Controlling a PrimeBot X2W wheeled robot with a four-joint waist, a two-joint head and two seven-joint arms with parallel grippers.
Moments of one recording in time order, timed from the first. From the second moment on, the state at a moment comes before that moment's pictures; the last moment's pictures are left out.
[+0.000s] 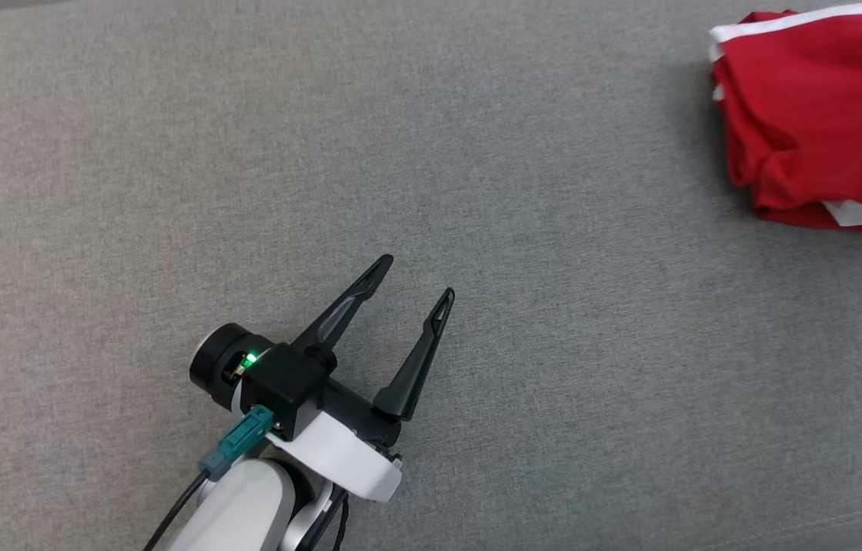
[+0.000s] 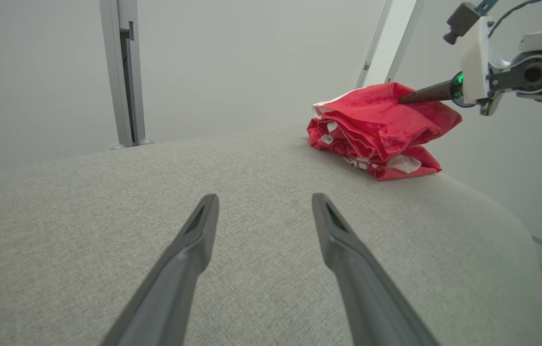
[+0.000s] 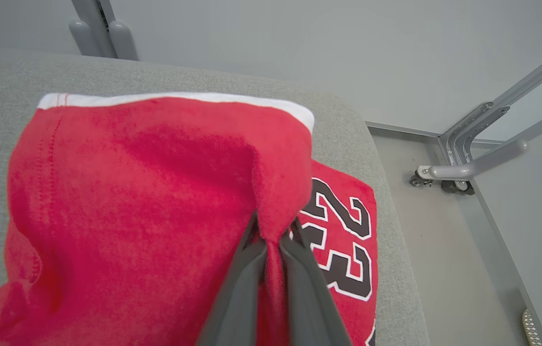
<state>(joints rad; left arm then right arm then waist) -0.27 0.12 -0.47 0.03 -0.26 -0.12 -0.15 -0.97 -0.60 0.47 0.78 0.61 0.13 0.23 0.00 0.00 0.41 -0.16</state>
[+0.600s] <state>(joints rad) -0.27 0.11 -0.46 0.08 -0.29 -0.10 -0.20 -1.07 -0.54 0.37 1.16 0.29 0.13 0.02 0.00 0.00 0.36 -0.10</state>
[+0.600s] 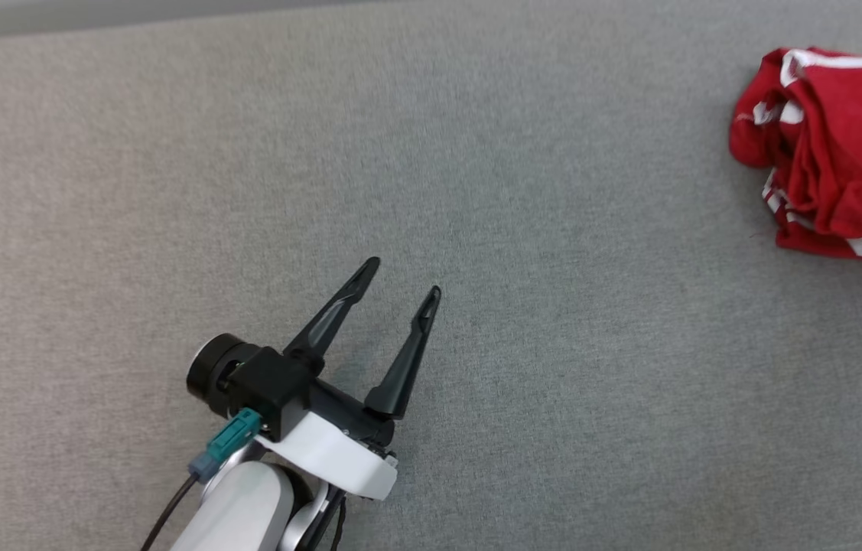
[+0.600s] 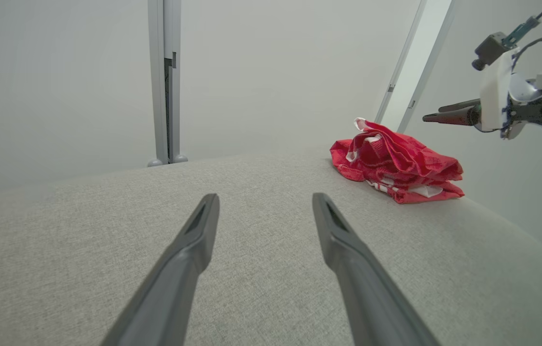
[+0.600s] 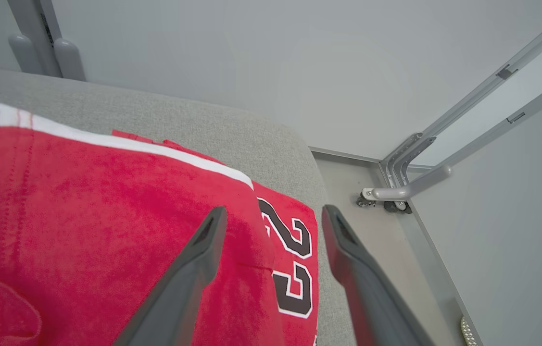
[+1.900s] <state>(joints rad) 0.01 0.18 -0.23 0.12 -0.43 0.07 -0.22 0.08 -0.20 -0.09 -0.08 0.25 0.13 -0.08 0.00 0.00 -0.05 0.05</state>
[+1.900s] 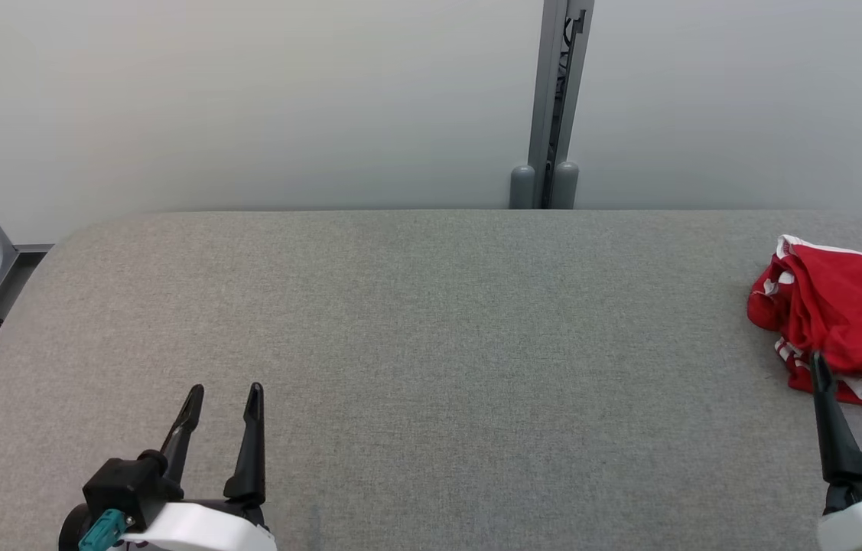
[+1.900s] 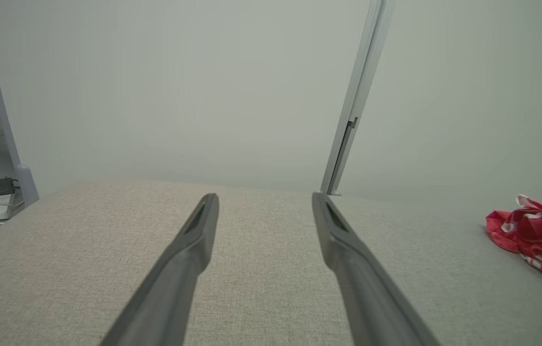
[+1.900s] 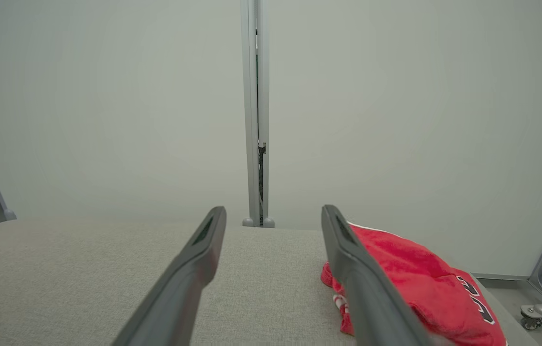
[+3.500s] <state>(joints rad) 0.01 0.17 -0.27 0.16 -0.42 0.07 -0.25 0.14 -0.12 -0.08 -0.10 0.27 0.13 -0.12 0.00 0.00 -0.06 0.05</state>
